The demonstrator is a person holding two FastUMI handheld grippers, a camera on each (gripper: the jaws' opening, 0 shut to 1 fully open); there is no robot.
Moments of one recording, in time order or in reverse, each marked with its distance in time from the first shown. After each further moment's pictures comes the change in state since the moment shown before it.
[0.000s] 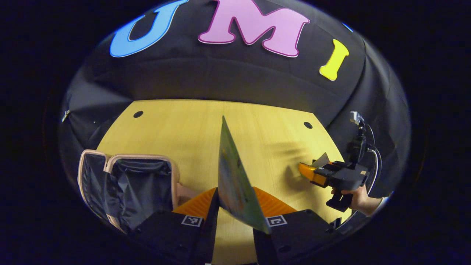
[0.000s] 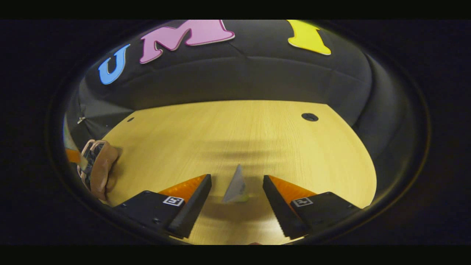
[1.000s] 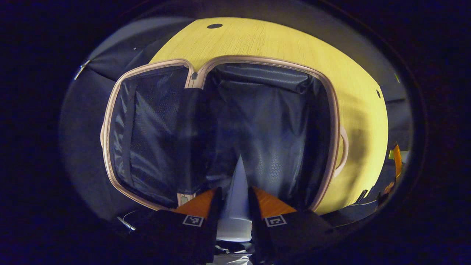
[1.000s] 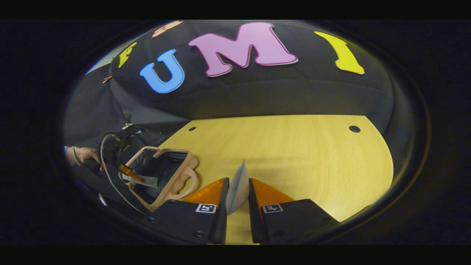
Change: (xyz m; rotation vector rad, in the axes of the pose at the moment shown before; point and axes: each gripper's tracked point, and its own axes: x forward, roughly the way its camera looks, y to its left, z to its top) left arm -0.029 0.254 -0.134 -0.195 0.716 0.197; right arm -0.147 0.194 0.027 -0.044 -0.123 0.316
